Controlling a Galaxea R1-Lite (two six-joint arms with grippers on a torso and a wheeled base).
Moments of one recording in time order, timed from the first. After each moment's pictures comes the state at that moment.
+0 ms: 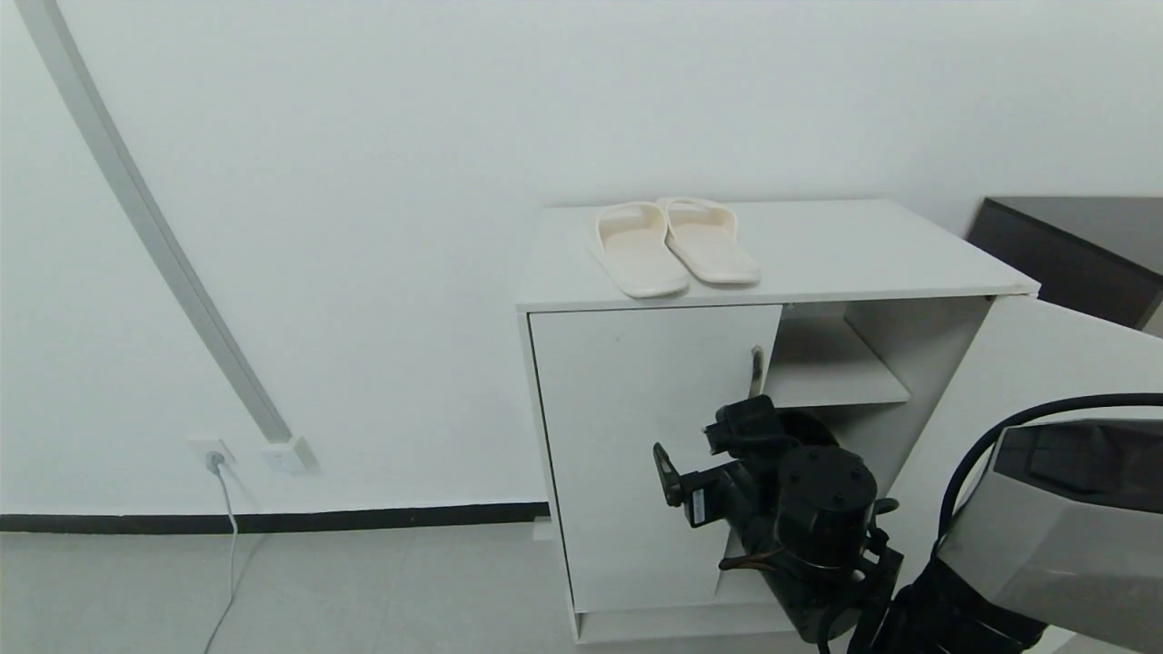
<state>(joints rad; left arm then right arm) 0.00 0.00 0.00 0.00 0.00 0.01 0.81 2.15 -0.66 -1.46 -0.51 -0.06</state>
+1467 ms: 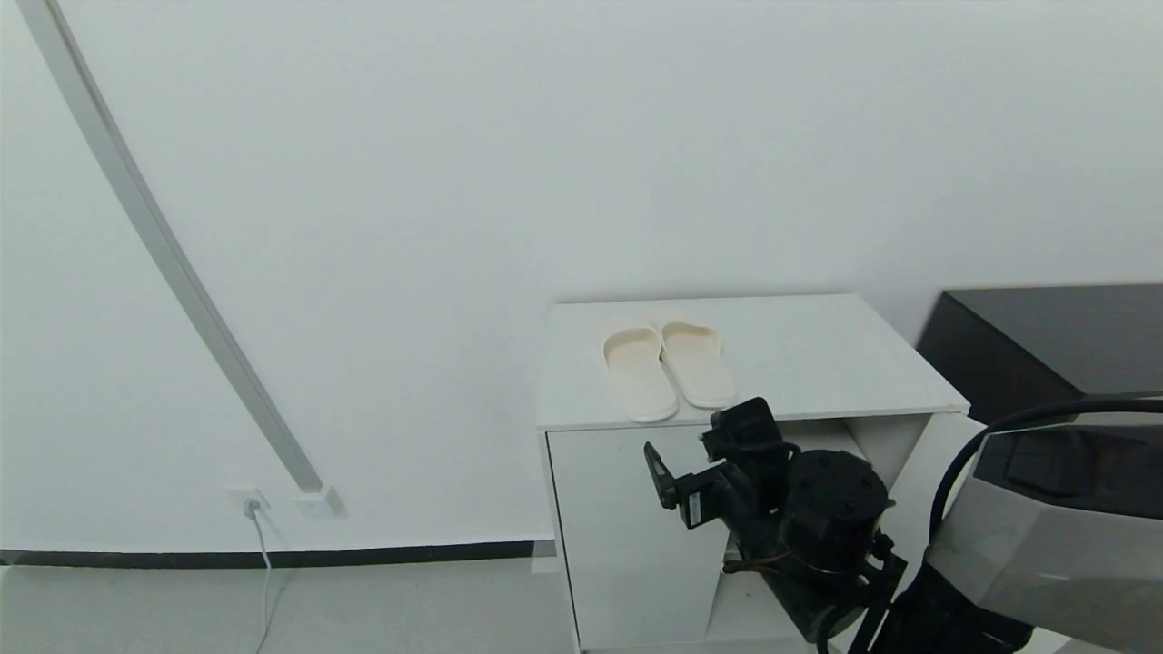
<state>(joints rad) 0.00 0.00 0.00 0.00 0.00 0.02 0.80 2.17 -0.65 -1.54 -0.43 -0.11</state>
